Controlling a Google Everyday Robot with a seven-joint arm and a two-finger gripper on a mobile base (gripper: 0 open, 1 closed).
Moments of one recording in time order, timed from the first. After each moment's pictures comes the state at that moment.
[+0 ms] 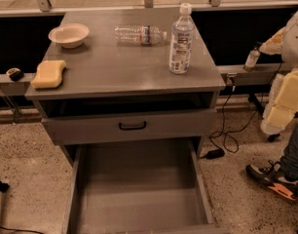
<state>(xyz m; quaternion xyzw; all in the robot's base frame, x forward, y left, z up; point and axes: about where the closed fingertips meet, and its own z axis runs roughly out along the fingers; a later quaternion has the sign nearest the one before) 0.438 -0.217 0.976 -0.60 0.78 -0.03 0.16</state>
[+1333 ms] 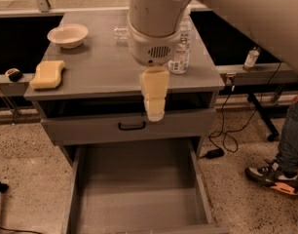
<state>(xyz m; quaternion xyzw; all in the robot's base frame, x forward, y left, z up) 0.496 0.004 0.944 -0.78 0.61 -0.06 0.13</state>
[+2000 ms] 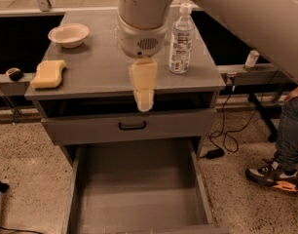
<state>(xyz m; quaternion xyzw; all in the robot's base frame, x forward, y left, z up) 0.522 0.027 0.943 -0.80 0.59 -0.04 0.14</state>
